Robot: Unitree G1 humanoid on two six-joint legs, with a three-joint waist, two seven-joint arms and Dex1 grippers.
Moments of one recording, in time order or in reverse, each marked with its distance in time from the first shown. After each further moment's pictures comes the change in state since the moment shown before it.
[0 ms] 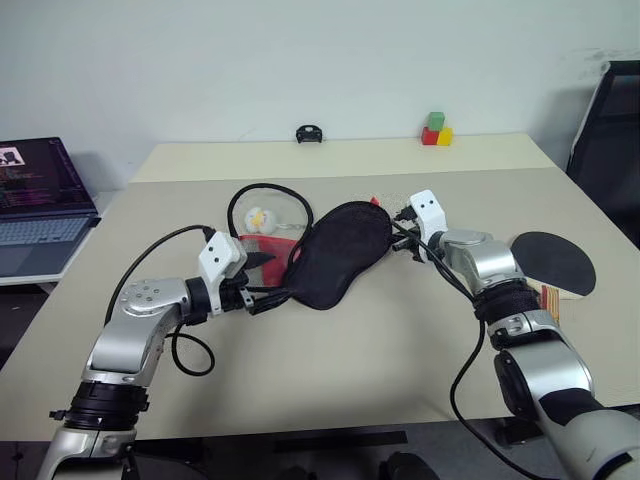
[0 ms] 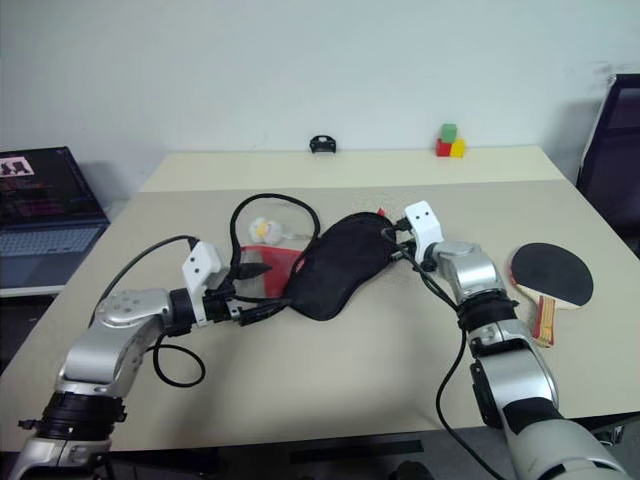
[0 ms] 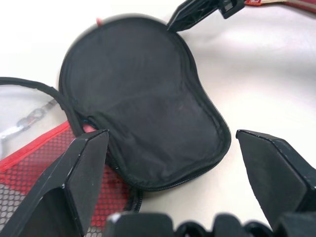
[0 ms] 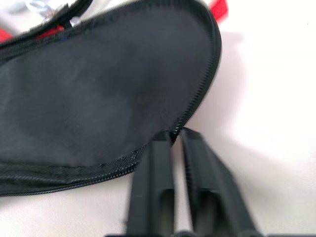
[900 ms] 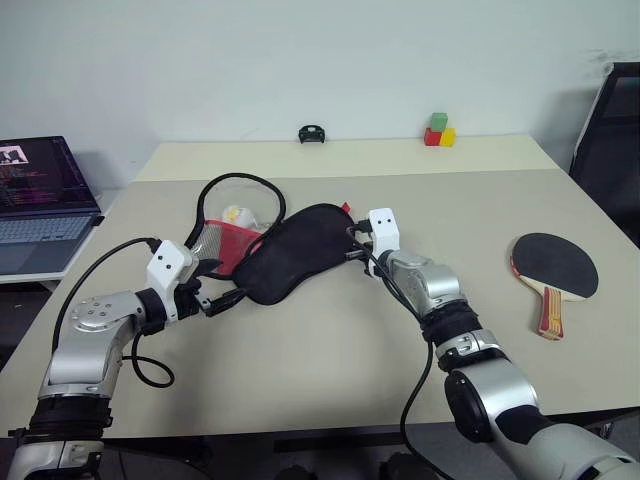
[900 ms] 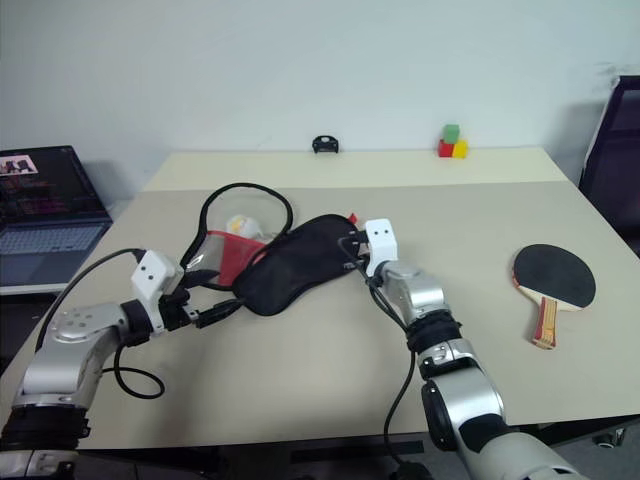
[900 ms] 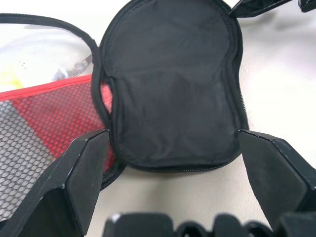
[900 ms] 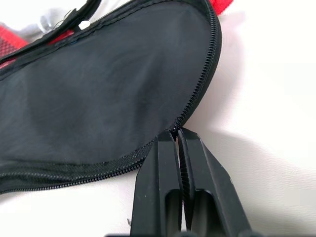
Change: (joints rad) left arm 0.077 0.083 0.123 0.172 0.024 -0.086 0.057; right arm 0.049 0.246 -0.048 -0.006 0.059 -0.024 -0.245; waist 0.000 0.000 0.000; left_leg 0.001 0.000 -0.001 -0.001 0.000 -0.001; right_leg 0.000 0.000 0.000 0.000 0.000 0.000
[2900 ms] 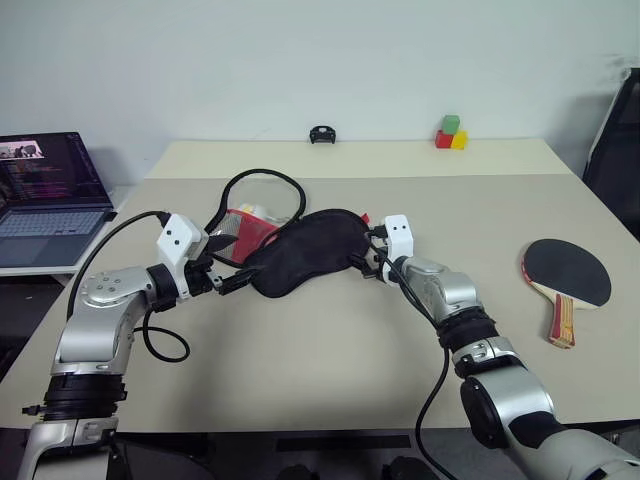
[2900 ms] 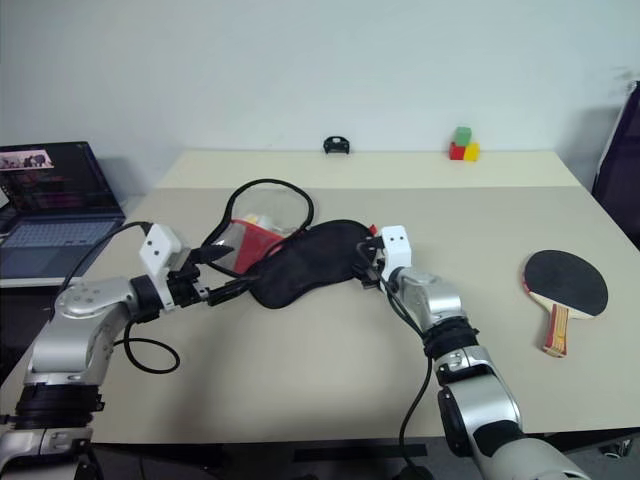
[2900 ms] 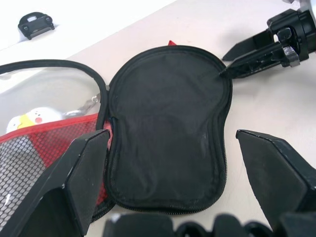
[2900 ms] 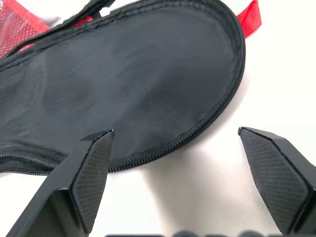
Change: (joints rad) left arm -0.114 -0.032 -0.002 -0.047 -0.010 0.052 -0.027; right arm 0.051 -0.018 -0.001 -0.005 0.100 -0.026 0.007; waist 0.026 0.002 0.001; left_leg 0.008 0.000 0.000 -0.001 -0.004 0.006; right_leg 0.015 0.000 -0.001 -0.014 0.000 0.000
